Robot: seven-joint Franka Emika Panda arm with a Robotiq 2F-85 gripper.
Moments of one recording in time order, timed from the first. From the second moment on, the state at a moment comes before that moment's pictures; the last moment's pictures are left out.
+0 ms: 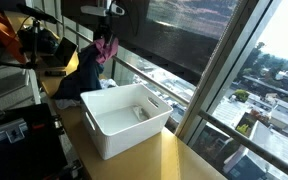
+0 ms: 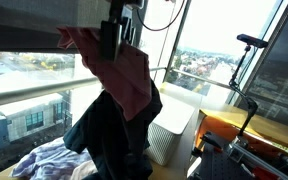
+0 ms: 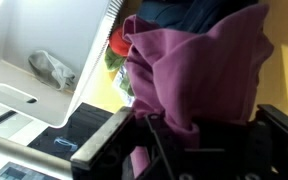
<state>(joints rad) 0.29 0.45 0.22 -1.43 -0.20 1.81 0.10</state>
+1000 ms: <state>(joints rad) 0.27 0.35 0.21 -1.93 -0.19 2.19 0.07</state>
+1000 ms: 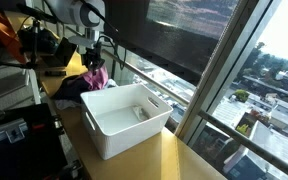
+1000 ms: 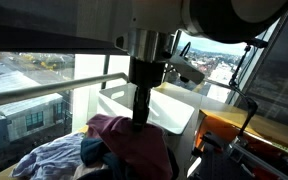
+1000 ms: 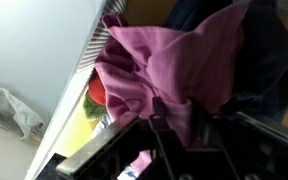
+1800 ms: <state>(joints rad) 0.16 0.30 0.11 -1.81 -0.19 2.25 0.08</state>
